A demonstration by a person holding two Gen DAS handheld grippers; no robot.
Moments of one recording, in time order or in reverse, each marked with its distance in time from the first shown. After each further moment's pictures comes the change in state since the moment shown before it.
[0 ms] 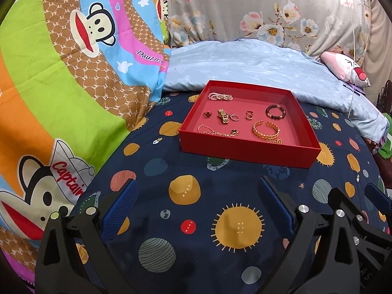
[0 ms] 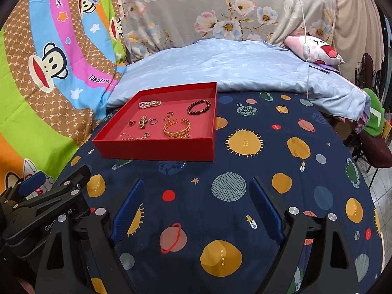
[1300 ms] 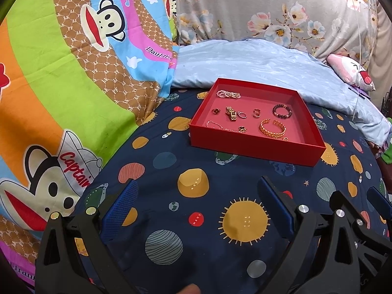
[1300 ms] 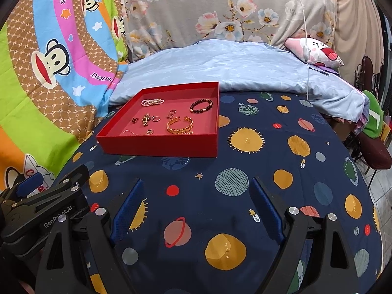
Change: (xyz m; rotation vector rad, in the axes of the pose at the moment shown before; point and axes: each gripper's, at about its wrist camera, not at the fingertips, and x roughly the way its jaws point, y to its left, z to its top) left arm -0.006 0.010 -0.006 -0.032 0.010 0.027; right arm -0.007 0.009 -0.007 -0.010 0.002 -0.002
